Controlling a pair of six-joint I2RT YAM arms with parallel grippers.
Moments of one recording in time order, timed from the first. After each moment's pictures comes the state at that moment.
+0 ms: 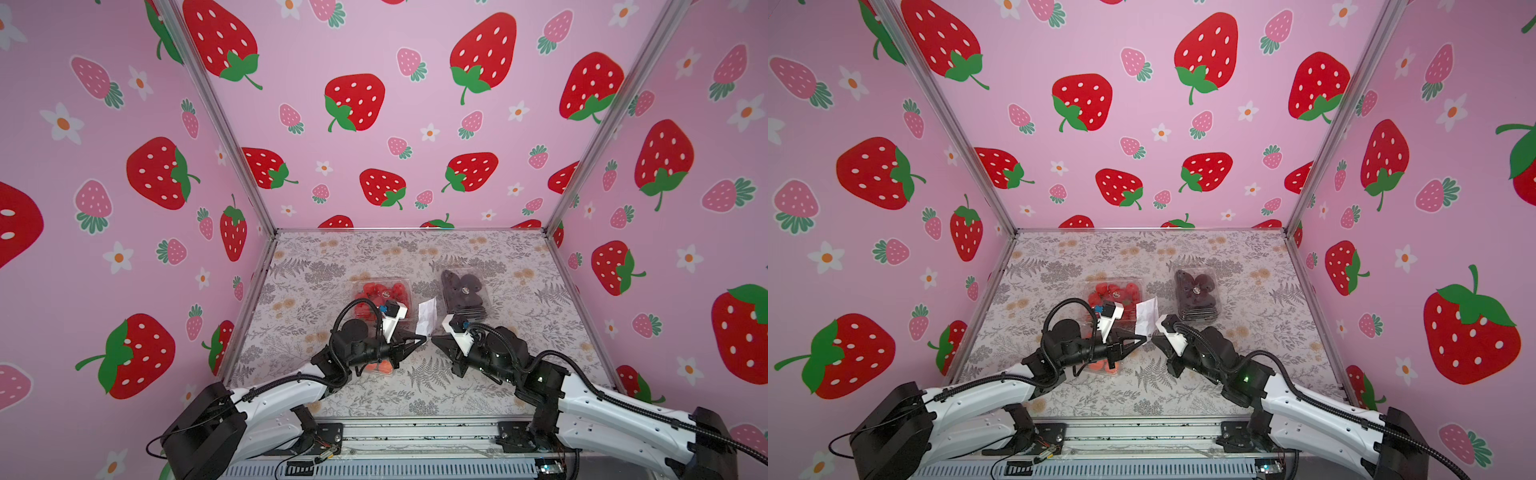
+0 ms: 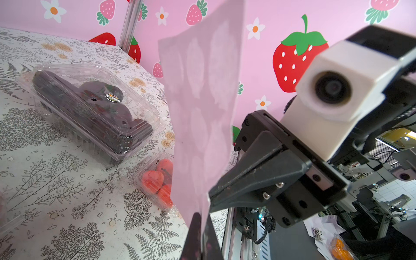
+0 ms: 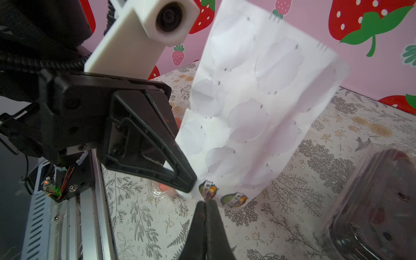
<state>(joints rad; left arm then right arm) -0.78 1.12 0.39 0.58 0.50 -0.48 1.08 0.83 0.47 0.06 -0.02 0.06</state>
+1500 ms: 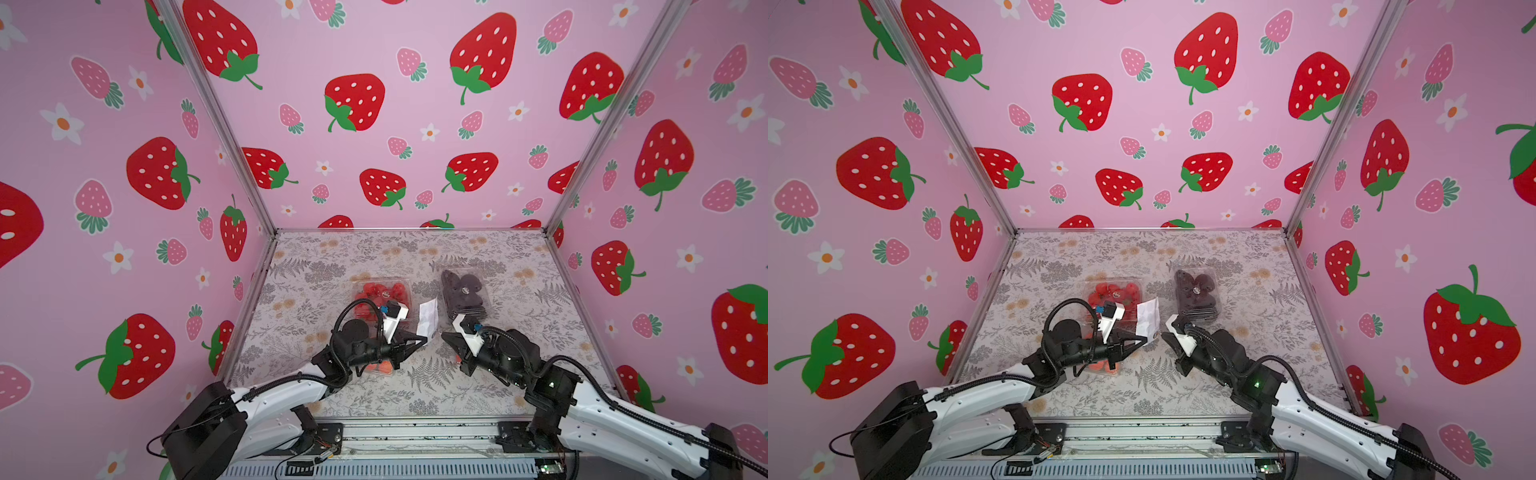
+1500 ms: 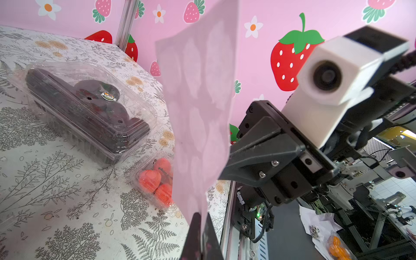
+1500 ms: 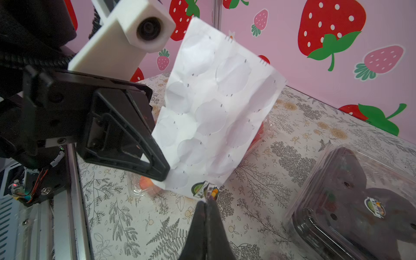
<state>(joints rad) -0.79 1.12 0.40 0.58 0.50 -0.48 1.05 0.72 0.43 0.01 0.02 -0.01</state>
